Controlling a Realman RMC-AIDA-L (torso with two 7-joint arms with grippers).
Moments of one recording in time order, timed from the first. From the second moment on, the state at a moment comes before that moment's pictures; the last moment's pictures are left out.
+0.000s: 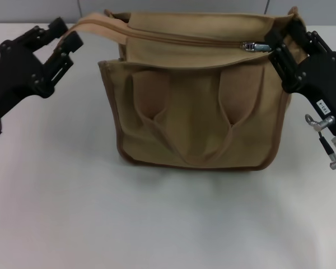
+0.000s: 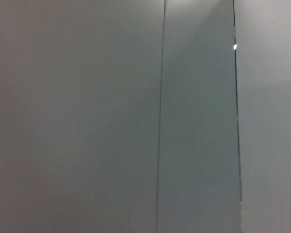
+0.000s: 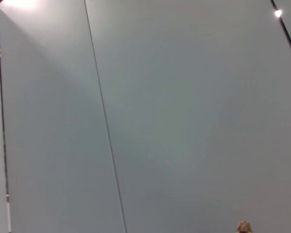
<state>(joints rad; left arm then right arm) -0.43 -2.07 0.38 0.37 1.62 1.76 -0.86 0.43 2.06 0.55 0.28 -2.36 -1.50 0.41</state>
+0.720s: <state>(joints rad) -0.35 -2.07 0.45 0.38 1.57 1.87 -0.86 0.39 2.07 0.54 0.03 -2.50 -1.83 0.65</state>
